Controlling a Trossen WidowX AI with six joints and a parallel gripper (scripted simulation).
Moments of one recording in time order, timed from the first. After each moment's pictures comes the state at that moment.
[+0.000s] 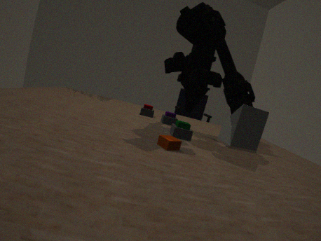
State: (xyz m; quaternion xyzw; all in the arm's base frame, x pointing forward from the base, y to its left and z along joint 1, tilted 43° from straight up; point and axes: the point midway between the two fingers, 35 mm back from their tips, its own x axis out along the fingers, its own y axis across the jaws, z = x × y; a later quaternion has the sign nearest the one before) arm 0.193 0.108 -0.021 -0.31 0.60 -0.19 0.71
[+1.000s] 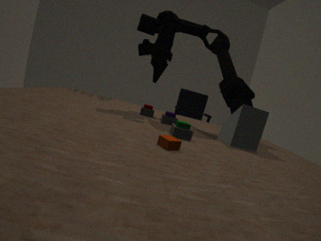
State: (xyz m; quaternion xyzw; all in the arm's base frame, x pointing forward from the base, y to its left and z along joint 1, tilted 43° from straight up) arm 0.290 0.013 0.164 -0.30 0.60 -0.19 0.72
